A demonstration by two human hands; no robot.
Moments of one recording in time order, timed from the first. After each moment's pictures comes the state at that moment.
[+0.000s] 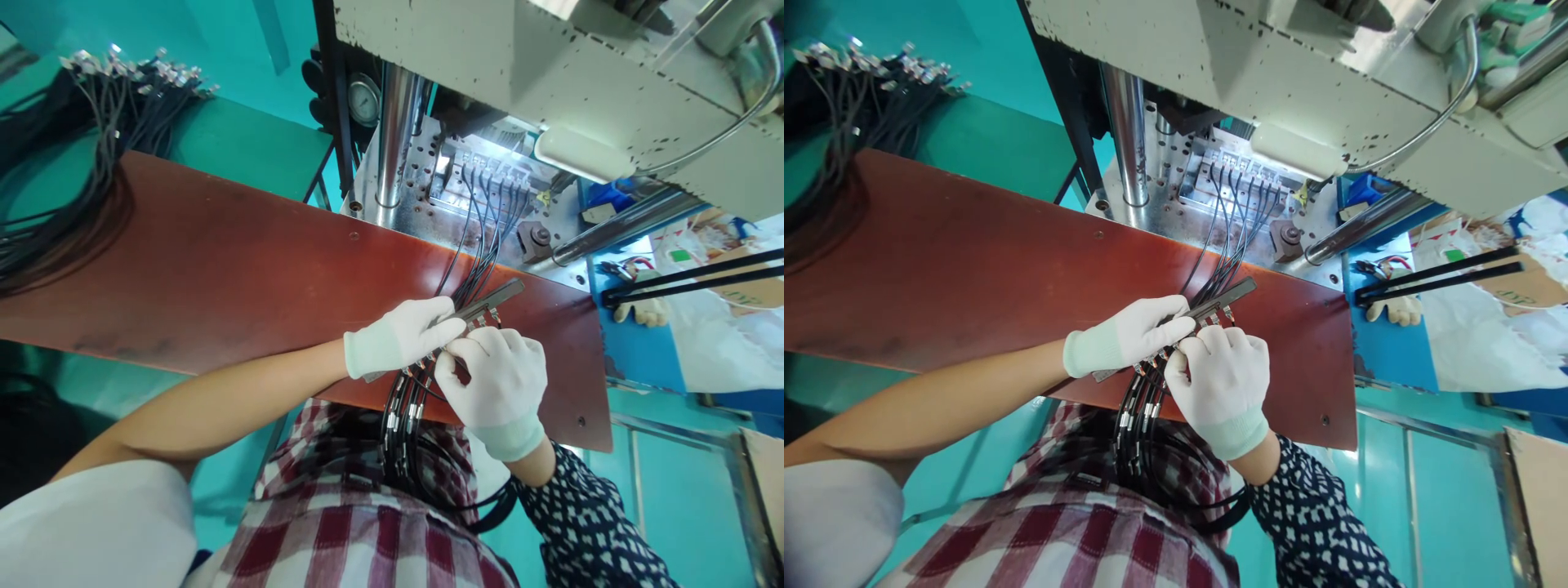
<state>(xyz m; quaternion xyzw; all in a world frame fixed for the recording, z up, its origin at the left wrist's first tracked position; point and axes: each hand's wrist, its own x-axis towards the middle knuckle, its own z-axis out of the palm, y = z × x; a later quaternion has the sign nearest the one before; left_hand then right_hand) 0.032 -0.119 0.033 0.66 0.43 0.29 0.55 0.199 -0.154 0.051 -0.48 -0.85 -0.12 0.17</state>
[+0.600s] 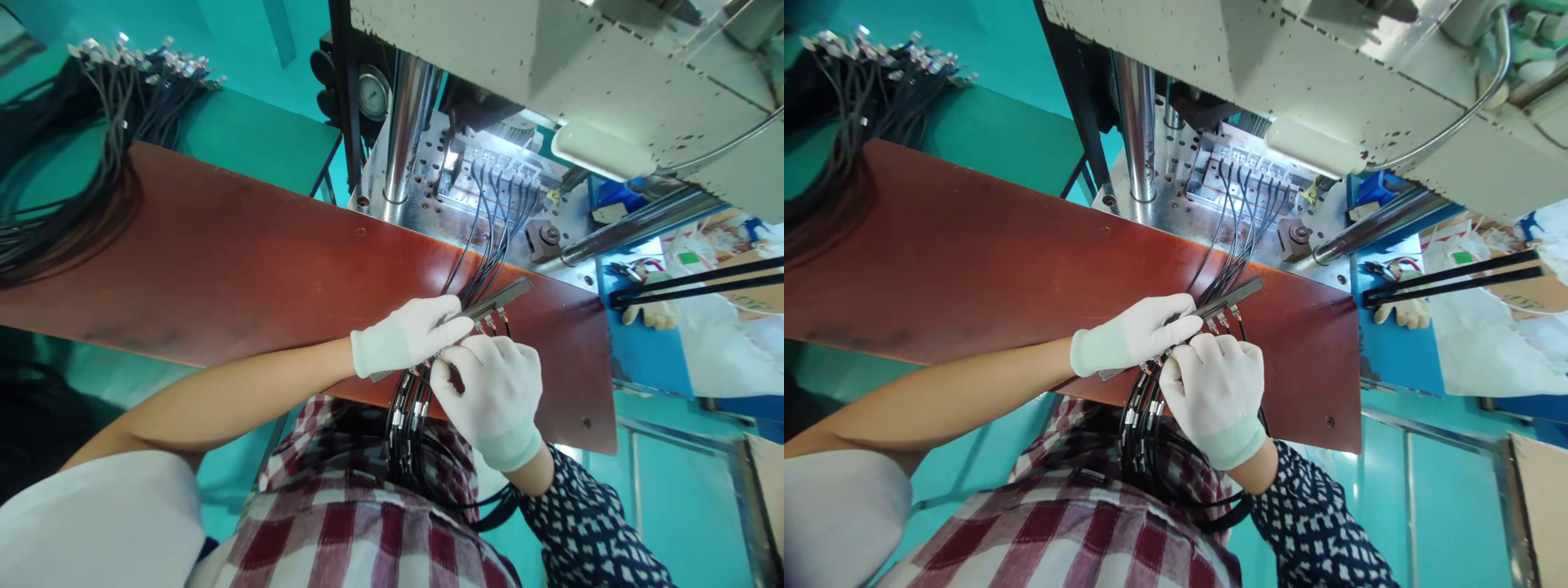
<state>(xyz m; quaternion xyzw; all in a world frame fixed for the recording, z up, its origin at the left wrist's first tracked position) 0.033 -0.121 0.033 0.64 0.44 0.29 0.56 0.192 -0.164 0.051 -0.46 -0.87 -0.09 0.17</state>
